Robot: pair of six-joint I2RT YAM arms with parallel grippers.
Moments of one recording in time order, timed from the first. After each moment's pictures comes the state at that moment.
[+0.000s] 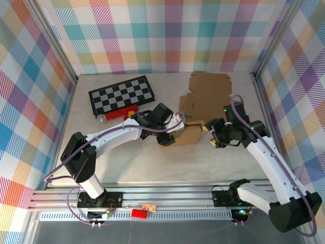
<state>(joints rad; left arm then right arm) -0.82 1.66 1.28 -0.63 0.09 0.41 0.38 1.05 1.04 -1.01 -0.24 1.34</state>
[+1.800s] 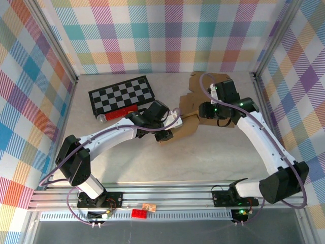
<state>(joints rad) -0.78 1.60 1.27 -0.61 0.11 0.43 0.37 1.34 1.35 -0.94 -0.12 0.25</state>
